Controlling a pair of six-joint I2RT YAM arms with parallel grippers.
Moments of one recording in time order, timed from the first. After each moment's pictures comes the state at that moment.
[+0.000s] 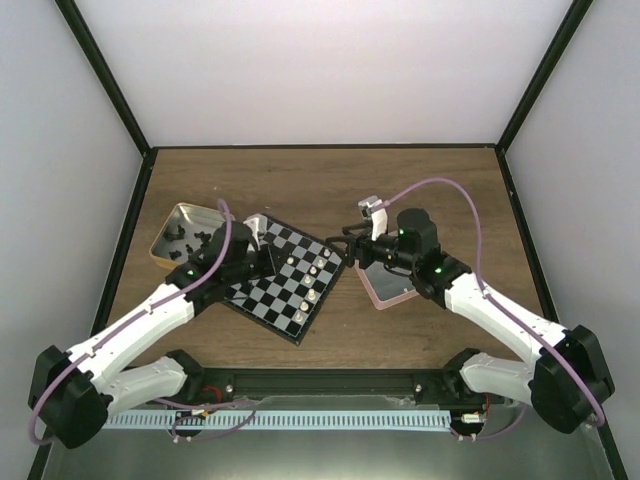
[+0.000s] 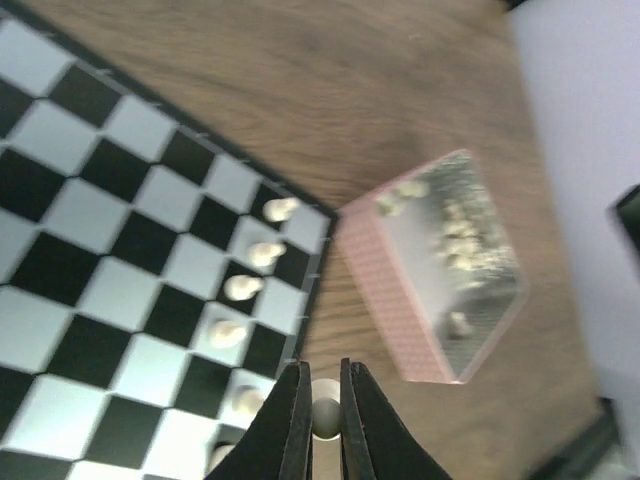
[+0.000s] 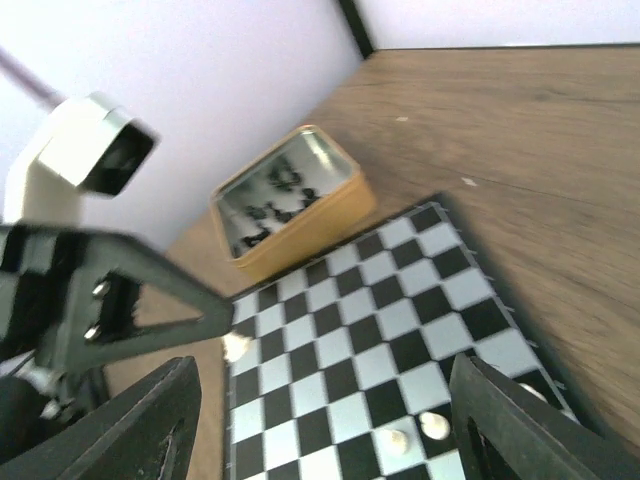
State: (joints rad) left arm -0.63 1.04 0.75 -0.30 0.22 -0.80; right arm 0.60 1.13 0.73 0.12 -0.51 0.33
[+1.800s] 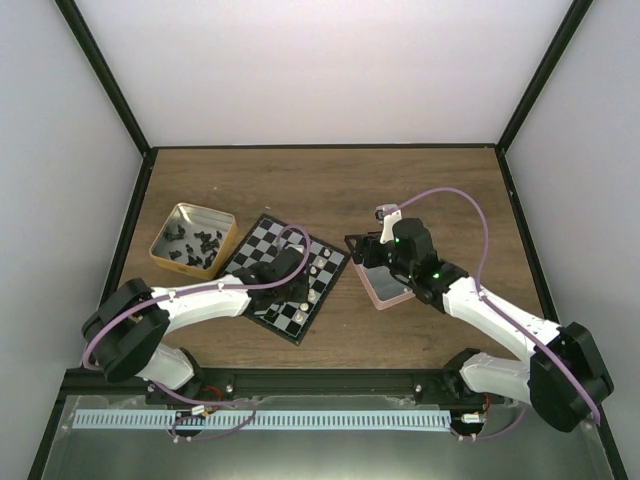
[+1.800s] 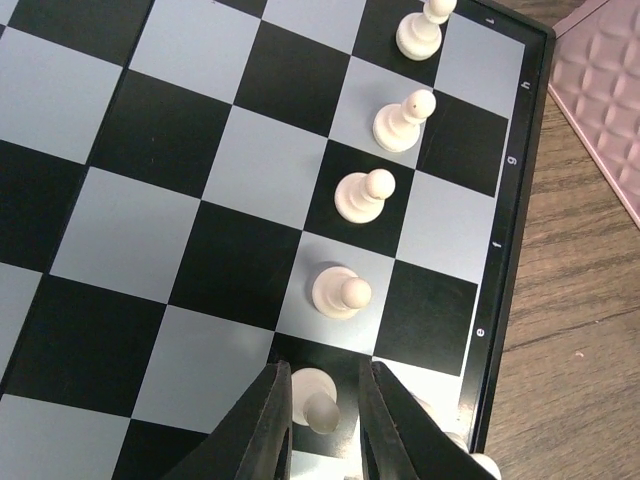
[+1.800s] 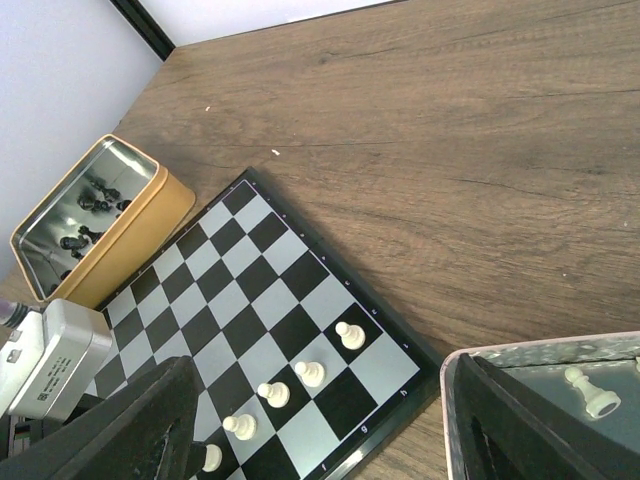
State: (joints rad) left arm -0.88 1.47 0.72 -0.22 -0.16 -0.65; right arm 0.59 1.14 0.65 0.03 -0.08 0.44
